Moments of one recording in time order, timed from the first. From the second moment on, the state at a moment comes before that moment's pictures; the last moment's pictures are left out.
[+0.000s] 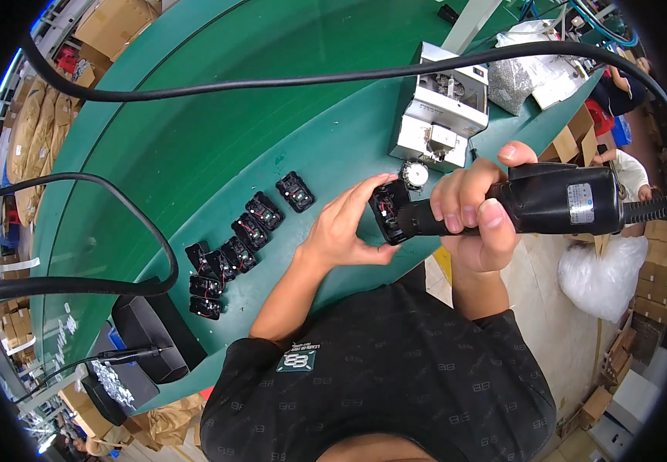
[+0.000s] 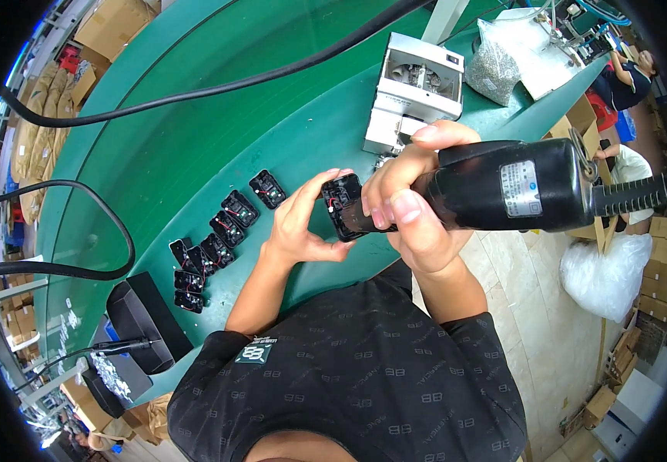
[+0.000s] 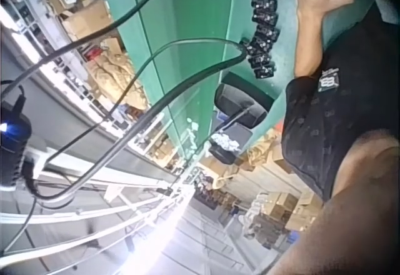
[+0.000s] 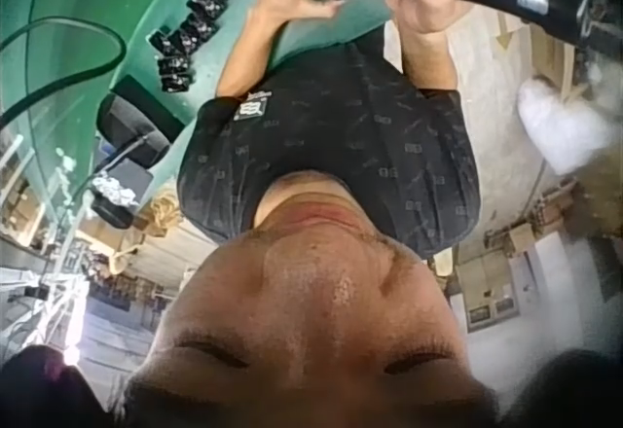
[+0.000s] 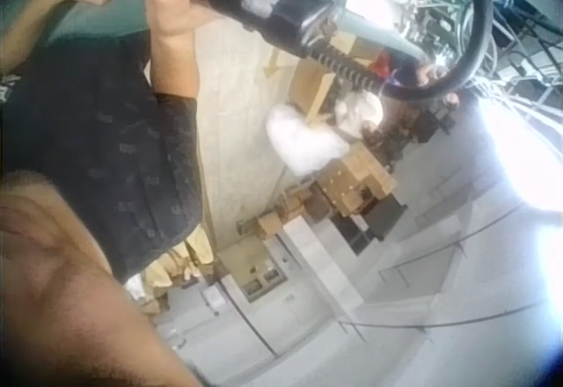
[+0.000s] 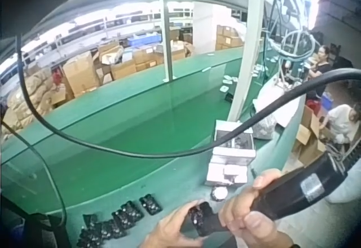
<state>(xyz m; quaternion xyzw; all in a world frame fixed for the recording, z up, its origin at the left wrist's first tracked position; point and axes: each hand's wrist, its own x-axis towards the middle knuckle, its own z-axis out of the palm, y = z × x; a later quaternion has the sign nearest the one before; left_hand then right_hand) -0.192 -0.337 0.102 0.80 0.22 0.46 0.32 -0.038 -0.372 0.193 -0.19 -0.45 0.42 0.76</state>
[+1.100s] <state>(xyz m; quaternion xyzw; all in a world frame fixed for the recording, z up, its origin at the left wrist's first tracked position) -0.187 -0.343 0.092 0.79 0.22 0.47 0.32 -0.041 -0.368 0.179 -0.26 -0.45 0.48 0.70</state>
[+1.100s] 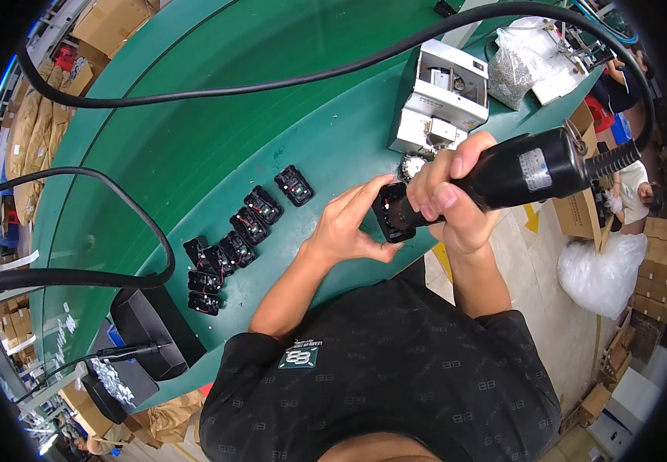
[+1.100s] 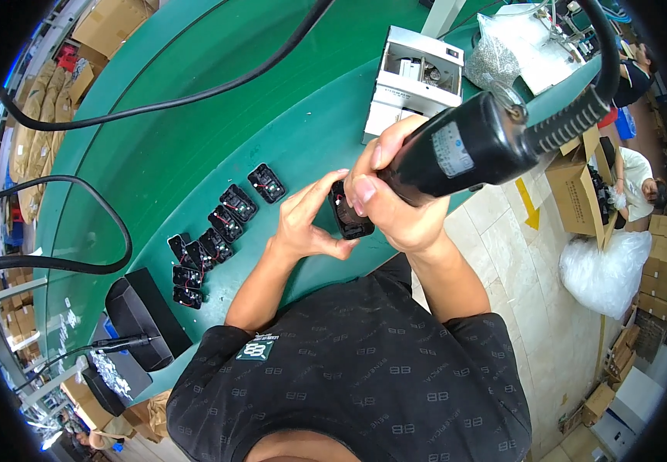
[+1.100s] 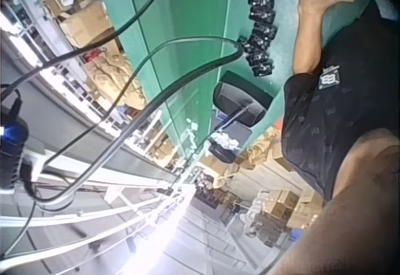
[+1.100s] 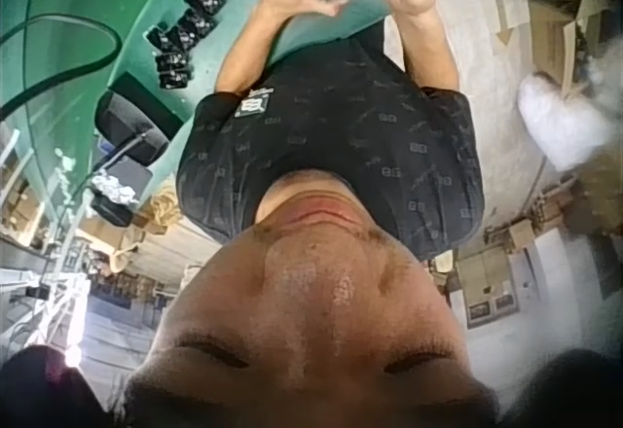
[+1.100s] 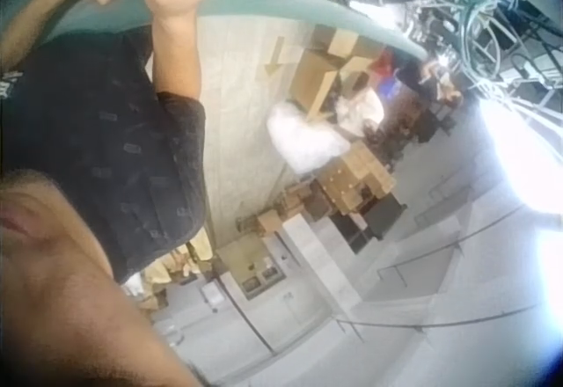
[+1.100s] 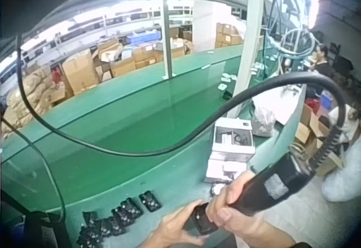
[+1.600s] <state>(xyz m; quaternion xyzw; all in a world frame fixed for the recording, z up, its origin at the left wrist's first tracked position) -0.200 -0.378 0.030 0.51 0.27 0.34 0.74 0.005 -0.356 0.175 -0.28 -0.47 0.31 0.78</state>
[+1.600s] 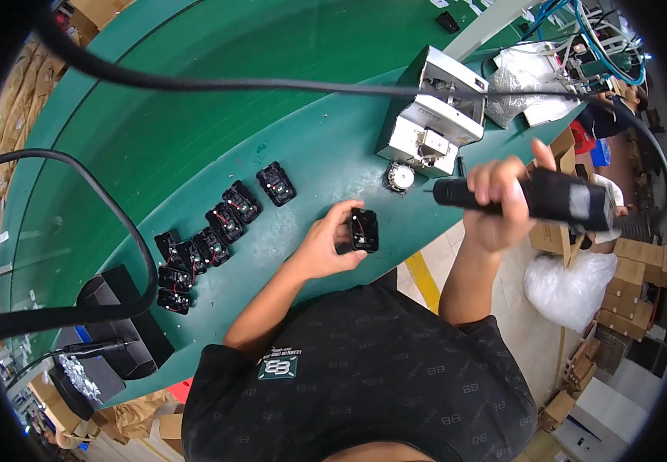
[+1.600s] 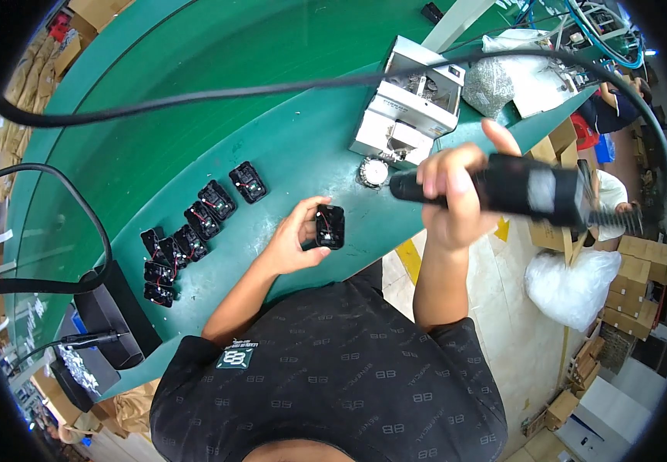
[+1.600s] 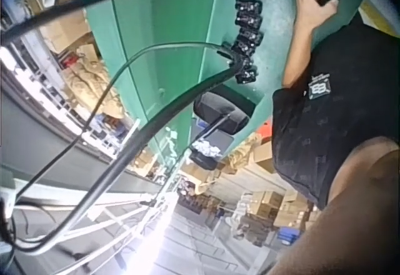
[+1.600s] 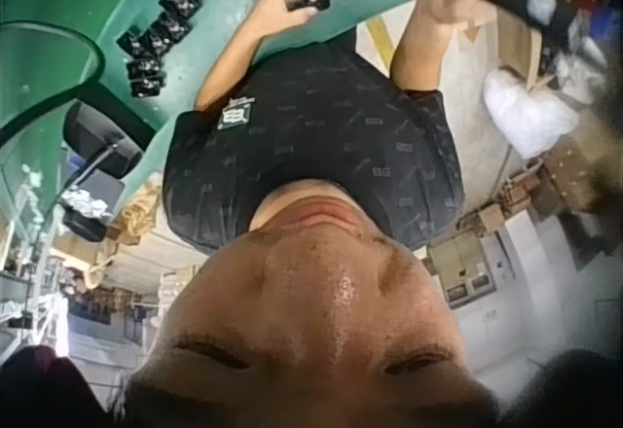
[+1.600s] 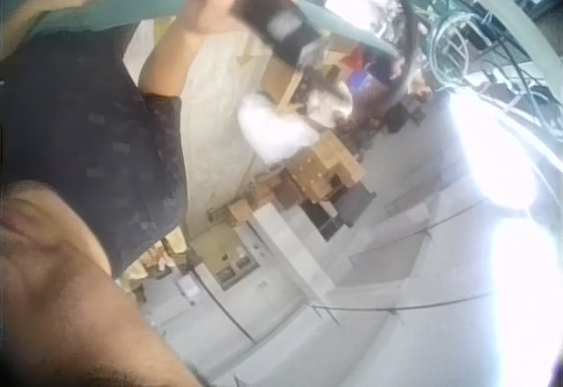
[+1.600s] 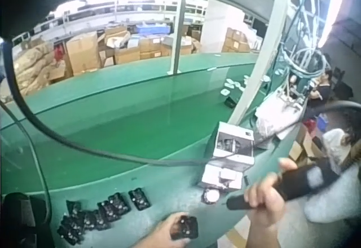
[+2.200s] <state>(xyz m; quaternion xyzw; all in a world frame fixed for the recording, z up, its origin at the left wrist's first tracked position) -0.208 -0.363 0.020 0.54 0.30 0.35 0.70 0.034 -0.311 0.122 -0.39 -0.48 0.20 0.76</state>
